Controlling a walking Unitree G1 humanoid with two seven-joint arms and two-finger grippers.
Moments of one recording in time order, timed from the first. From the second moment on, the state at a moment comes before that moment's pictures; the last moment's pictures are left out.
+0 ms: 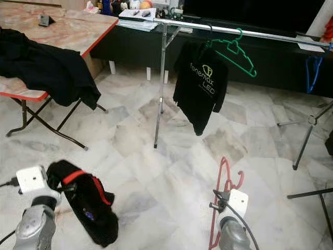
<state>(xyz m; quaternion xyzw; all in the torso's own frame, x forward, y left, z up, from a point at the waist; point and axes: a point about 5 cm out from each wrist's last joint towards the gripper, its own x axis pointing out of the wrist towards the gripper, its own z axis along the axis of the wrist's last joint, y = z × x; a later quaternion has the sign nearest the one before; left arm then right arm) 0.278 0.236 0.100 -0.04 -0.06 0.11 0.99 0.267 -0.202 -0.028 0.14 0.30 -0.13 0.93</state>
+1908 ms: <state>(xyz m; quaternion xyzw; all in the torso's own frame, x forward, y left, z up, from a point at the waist) 0.281 0.197 0.094 -0.01 -0.04 0.01 1.00 0.250 -0.216 -0.038 0.19 0.31 -0.21 0.91</state>
